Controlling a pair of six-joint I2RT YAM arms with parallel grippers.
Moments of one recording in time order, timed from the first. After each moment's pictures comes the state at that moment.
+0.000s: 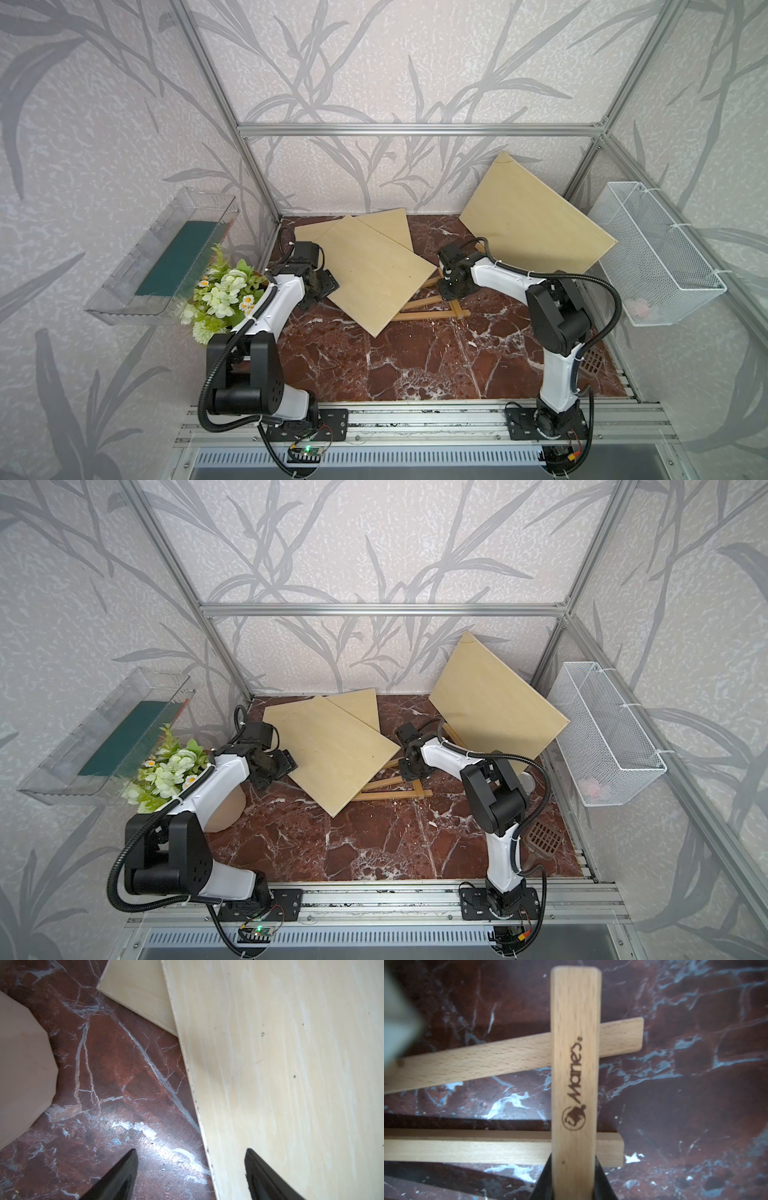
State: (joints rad) left arm 0.02 1.46 1.03 -0.74 -0.02 -0.65; right arm 0.55 1.98 1.38 -0.70 0.06 0.31
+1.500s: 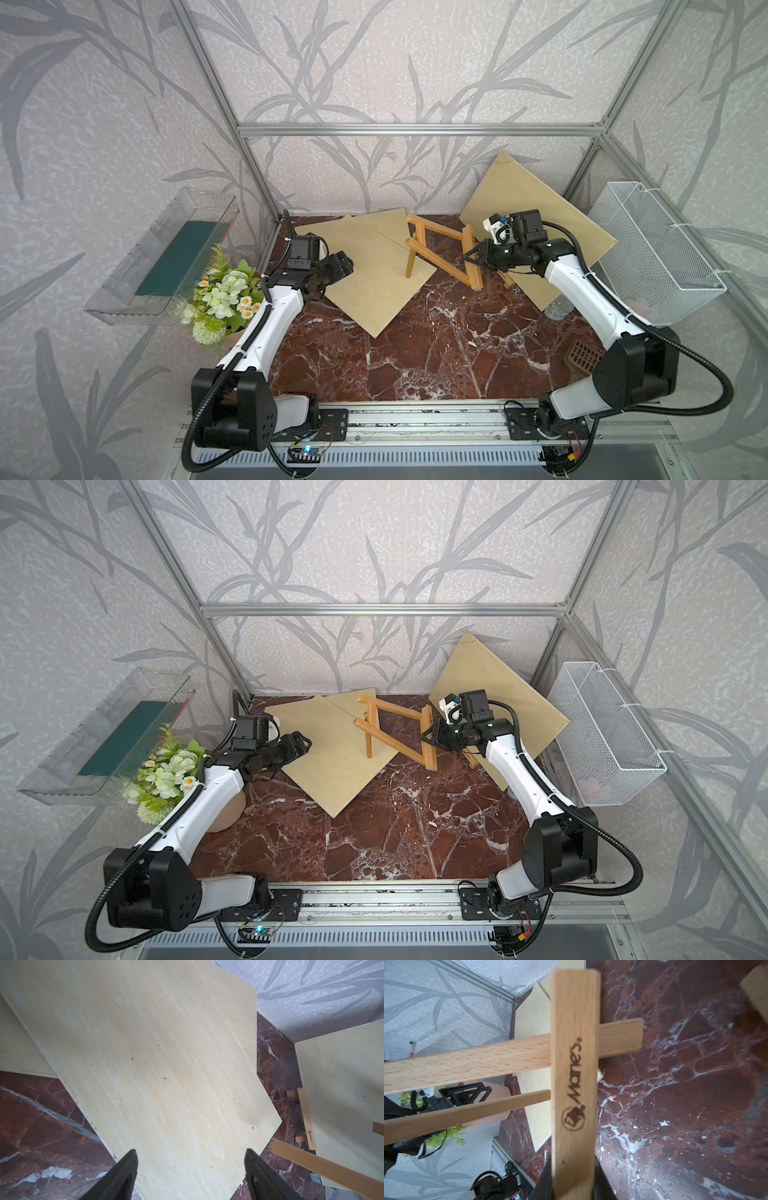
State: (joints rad) left arm -0.06 1.29 1.02 -0.52 0.23 -0.56; right arm 0.23 1.51 1.32 -0.67 -0.62 0.51
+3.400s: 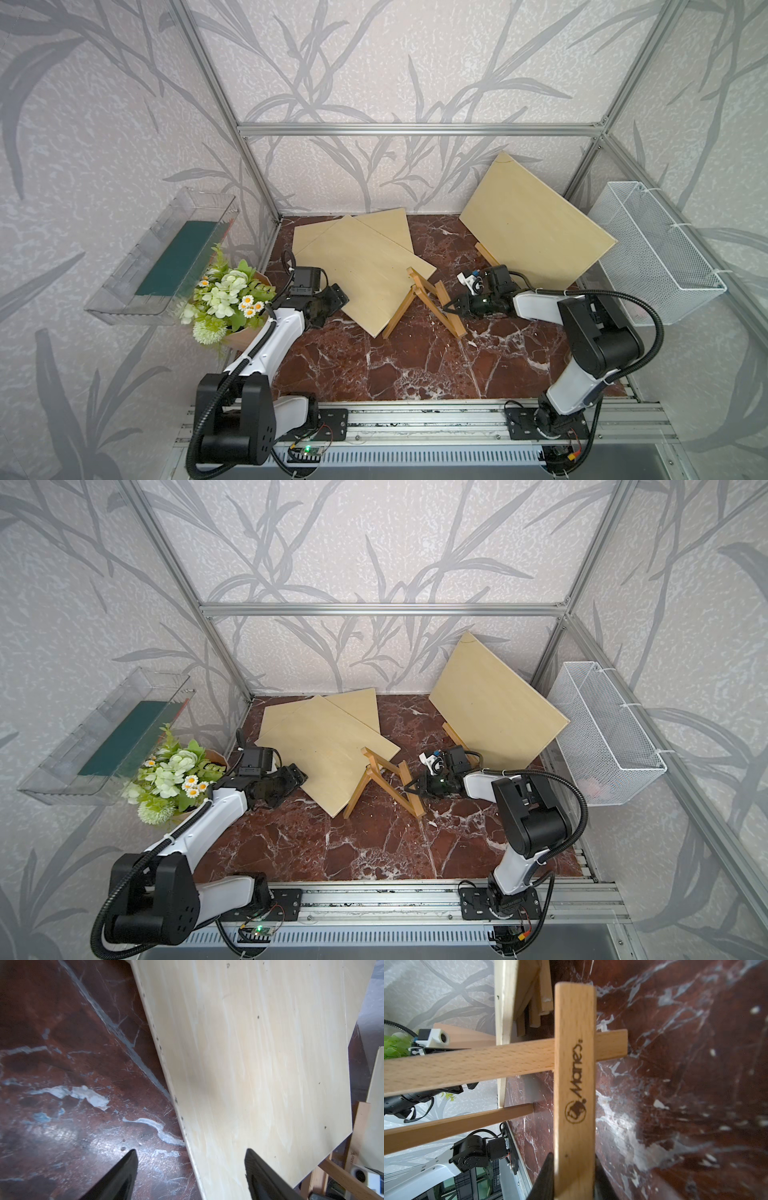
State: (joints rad) left arm -0.02 1.23 0.70 -0.48 0.21 -0.77; right arm 0.29 1.73 0.75 0.01 -0.81 0.51
